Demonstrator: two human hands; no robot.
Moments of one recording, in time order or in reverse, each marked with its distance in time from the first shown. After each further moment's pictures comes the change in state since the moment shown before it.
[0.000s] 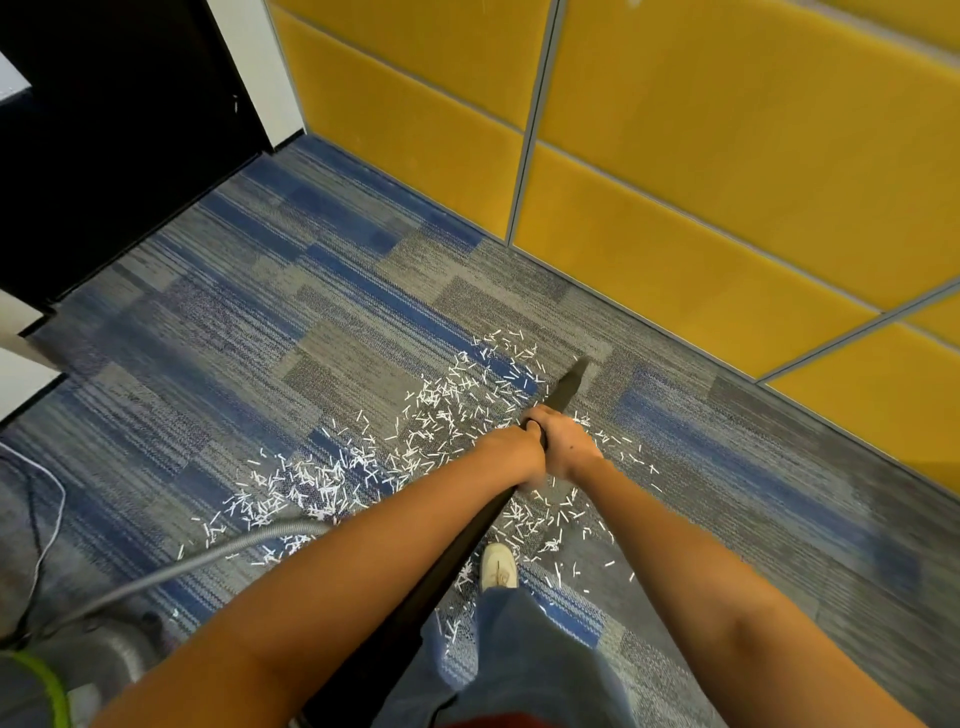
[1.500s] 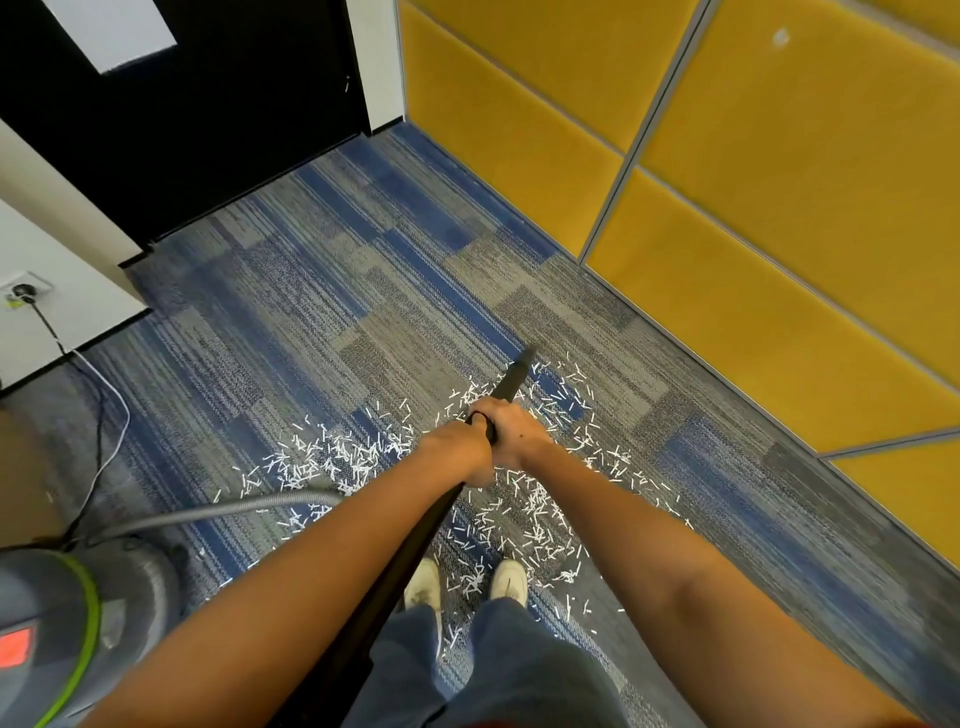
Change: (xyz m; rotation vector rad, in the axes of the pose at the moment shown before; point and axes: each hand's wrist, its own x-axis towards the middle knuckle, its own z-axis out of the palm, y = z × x) left_hand -0.017 -0.113 0.007 -0.247 -0.010 -0.263; right_hand 0.073 -0.111 0.034 -0.066 -0.164 -0.285
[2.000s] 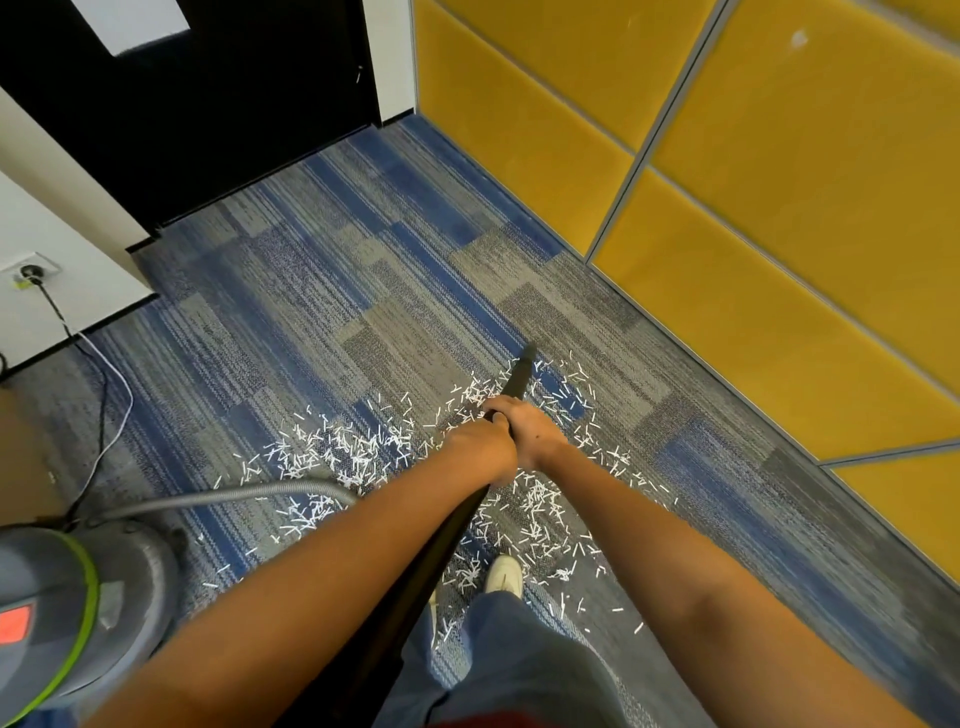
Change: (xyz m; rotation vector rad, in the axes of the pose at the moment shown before) left_hand -0.004 0.026 0.001 0.038 -0.009 -0.022; right_hand -0.013 0.014 -0.009 0.003 -0.013 -0.034
